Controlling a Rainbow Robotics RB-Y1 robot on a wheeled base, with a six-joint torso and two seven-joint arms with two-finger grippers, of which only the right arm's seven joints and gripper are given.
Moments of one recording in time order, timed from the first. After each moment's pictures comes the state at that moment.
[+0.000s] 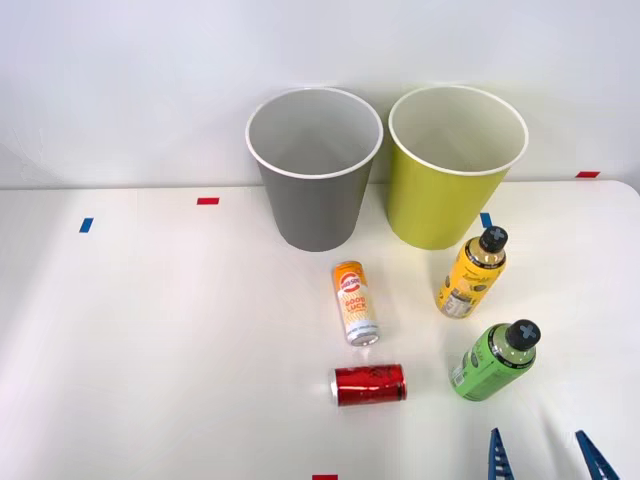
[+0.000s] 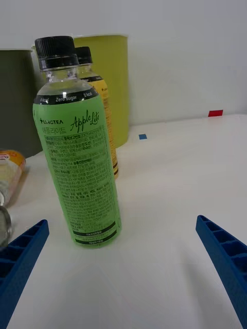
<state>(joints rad) 0.88 -0.18 0.19 -1.72 0.00 -0.81 1.39</state>
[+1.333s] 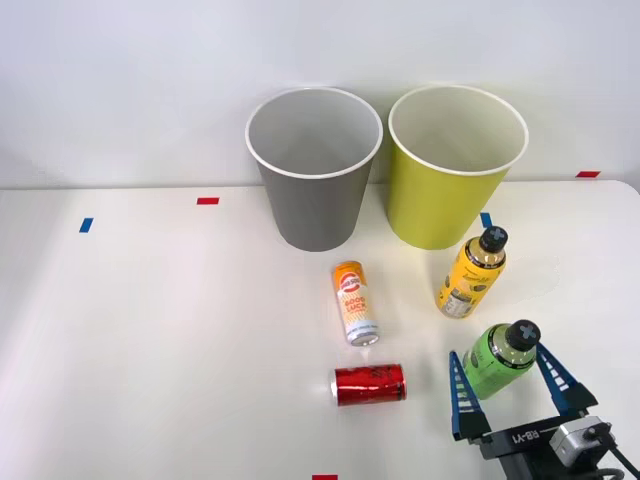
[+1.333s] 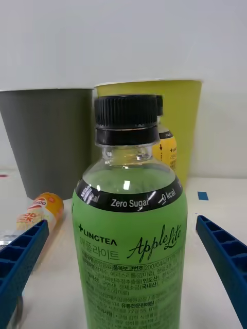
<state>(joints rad) 0.54 -0.45 0.41 -1.72 -0.35 -0.75 1.68</state>
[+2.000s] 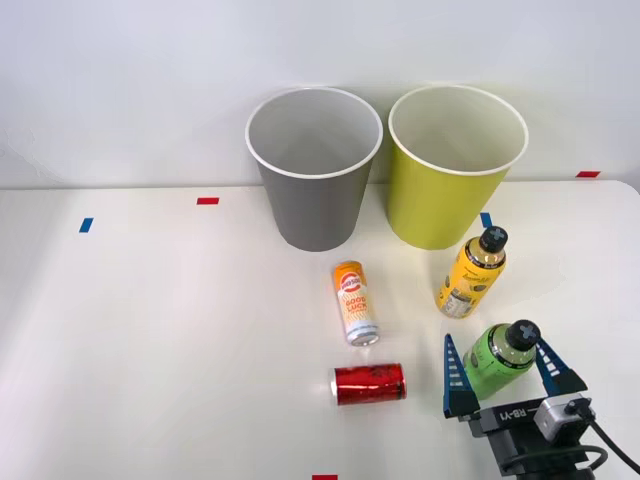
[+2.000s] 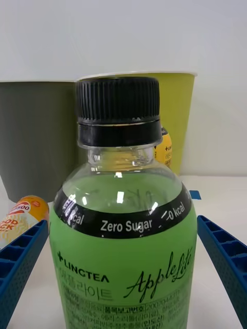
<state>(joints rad) 0.48 -0.45 0.45 -1.72 -0.51 -0.71 1.83</state>
